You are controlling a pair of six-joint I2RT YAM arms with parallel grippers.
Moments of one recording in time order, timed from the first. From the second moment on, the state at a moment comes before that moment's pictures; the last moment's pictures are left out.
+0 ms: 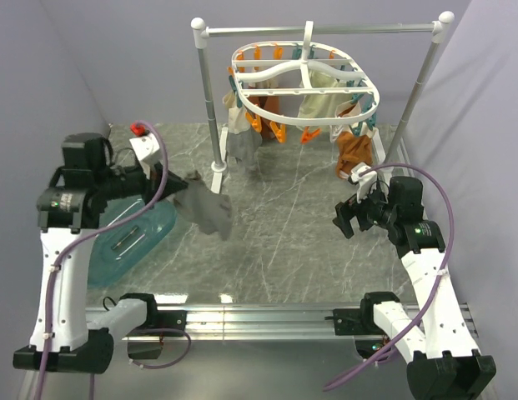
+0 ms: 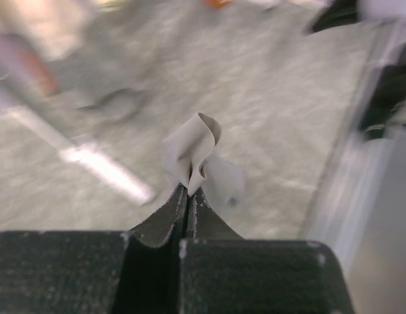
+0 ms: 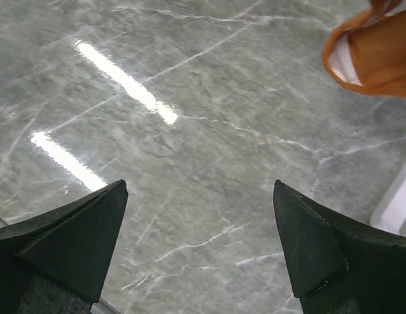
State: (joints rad) left arm 0.00 1.07 1.56 -1.07 0.94 0.52; right arm 0.04 0.83 0.88 -0.72 -0.47 -0.44
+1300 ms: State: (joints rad) left arm -0.58 1.64 1.16 -0.75 1.07 0.57; right arm 0.04 1.04 0.85 -0.74 -0.58 -0.32
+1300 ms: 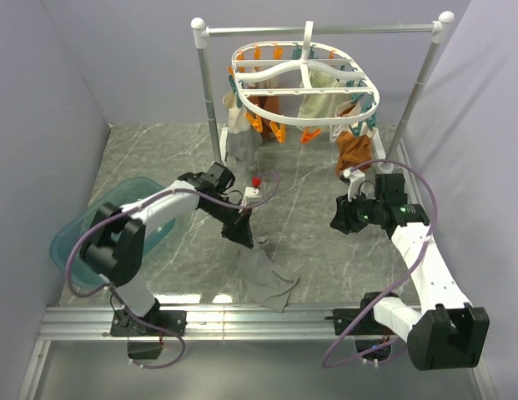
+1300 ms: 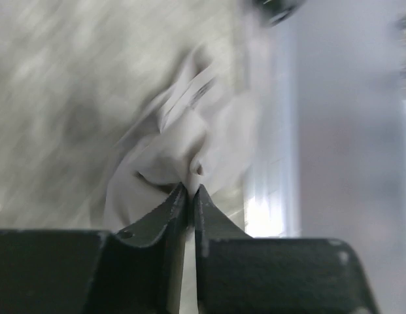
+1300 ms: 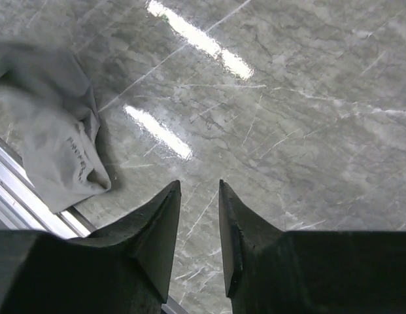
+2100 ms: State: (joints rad) left arm -0.56 1.56 1.12 -0.76 0.65 0.98; right arm 0.19 1.33 0.92 -0.85 -0.58 -0.36
